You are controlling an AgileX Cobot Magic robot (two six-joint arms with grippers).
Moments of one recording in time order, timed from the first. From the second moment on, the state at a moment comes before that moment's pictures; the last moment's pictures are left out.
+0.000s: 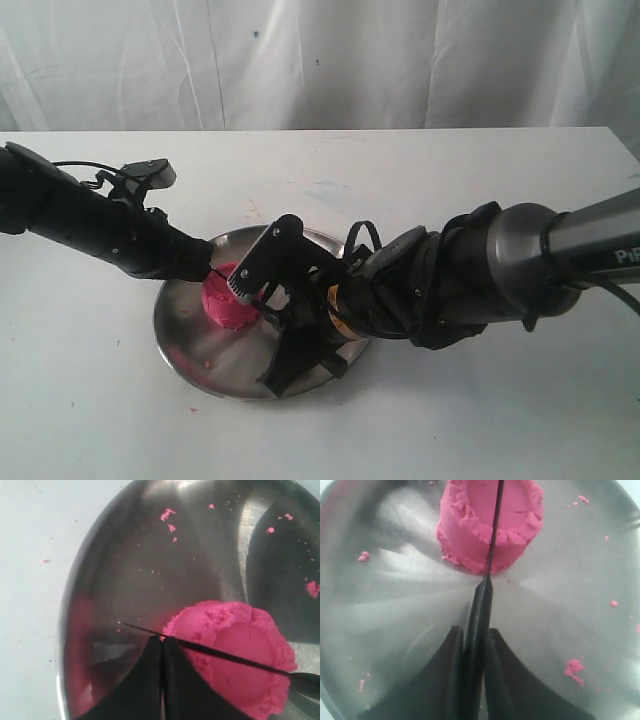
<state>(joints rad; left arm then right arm) -0.10 1.93 -1.09 -1.11 0.57 1.07 0.77 1.86 -0.94 -1.73 -0.05 1.44</state>
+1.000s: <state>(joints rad) -0.10 1.85 -1.08 -1.07 0.51 1.07 0.77 1.86 -0.94 -1.73 -0.06 1.45</state>
